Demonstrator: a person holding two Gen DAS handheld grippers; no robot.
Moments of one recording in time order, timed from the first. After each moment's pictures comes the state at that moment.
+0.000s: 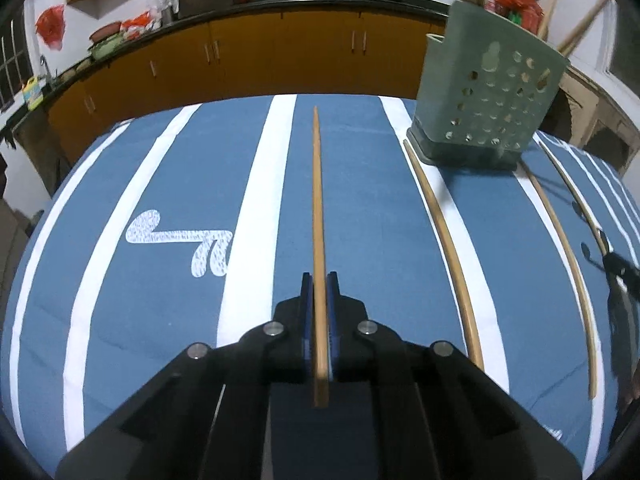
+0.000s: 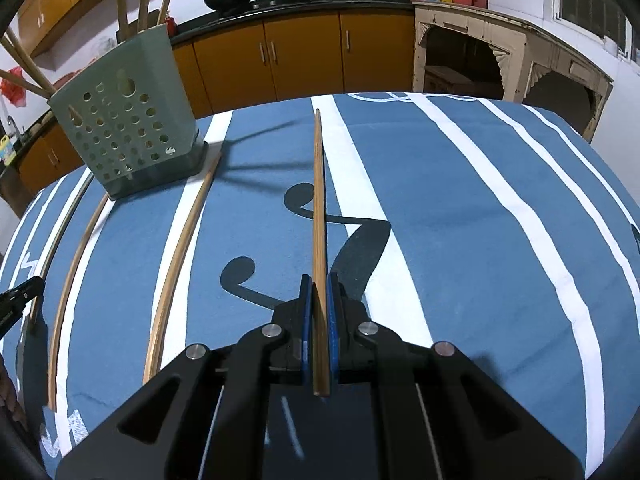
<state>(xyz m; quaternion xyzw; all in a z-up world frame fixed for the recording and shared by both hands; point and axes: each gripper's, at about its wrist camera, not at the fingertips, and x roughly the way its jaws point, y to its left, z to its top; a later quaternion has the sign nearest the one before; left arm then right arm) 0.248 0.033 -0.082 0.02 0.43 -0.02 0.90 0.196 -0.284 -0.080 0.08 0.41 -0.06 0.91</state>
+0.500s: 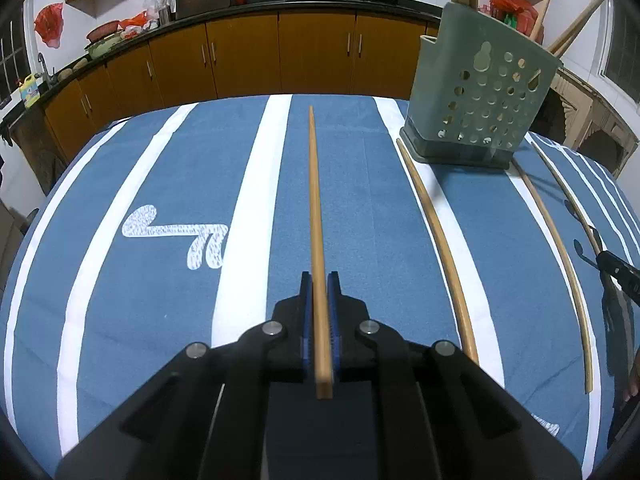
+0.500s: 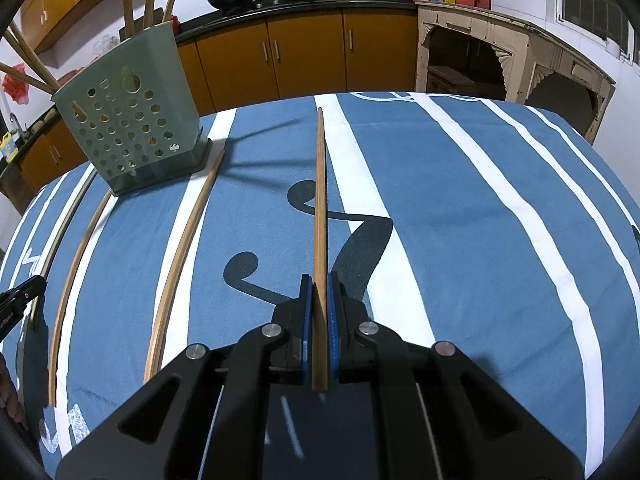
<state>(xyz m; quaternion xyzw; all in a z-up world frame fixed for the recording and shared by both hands) 0.244 0.035 -0.083 0.01 0.43 -0.03 0.90 0.193 -0.280 -0.080 0.07 0.41 -0.05 0.91</state>
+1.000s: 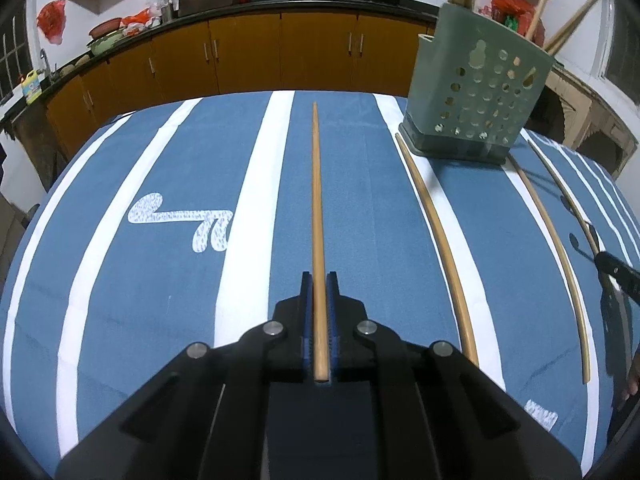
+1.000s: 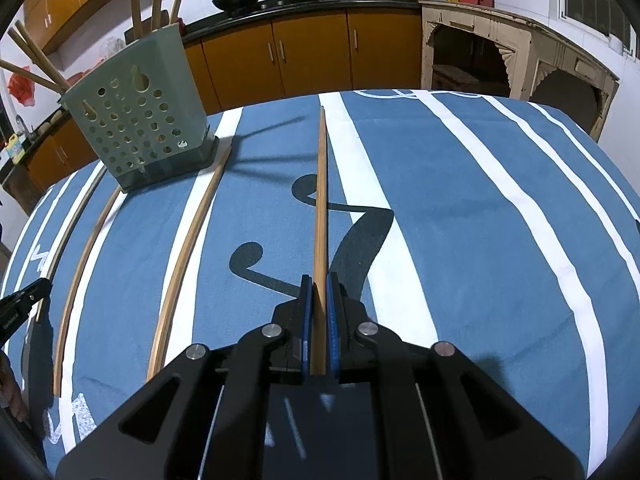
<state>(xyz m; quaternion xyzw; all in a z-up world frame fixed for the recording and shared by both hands) 0.233 0.036 -0.082 0.01 0.44 -0.03 0.90 0.182 -0.281 -0.078 0.08 0.40 -0.04 0.91</state>
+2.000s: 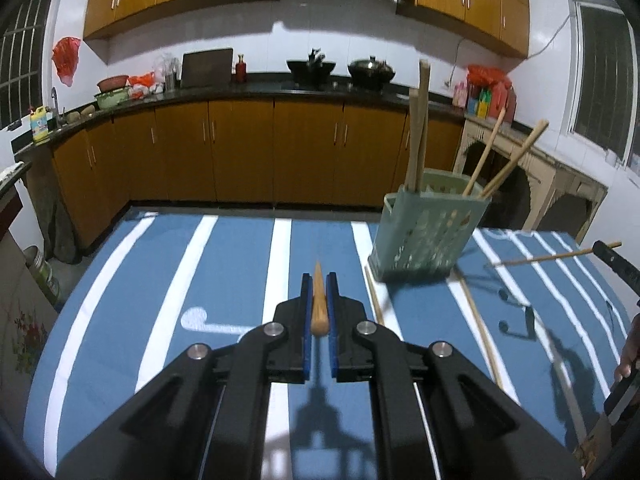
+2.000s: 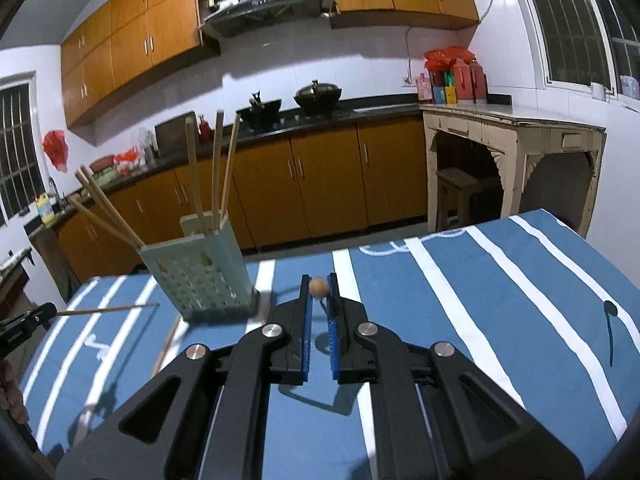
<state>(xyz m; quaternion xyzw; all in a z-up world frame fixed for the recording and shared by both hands) 0.198 0.056 0.040 -0.02 0.29 -0.06 0.95 0.149 -0.304 0.042 0.10 0.21 -0.02 0.97</state>
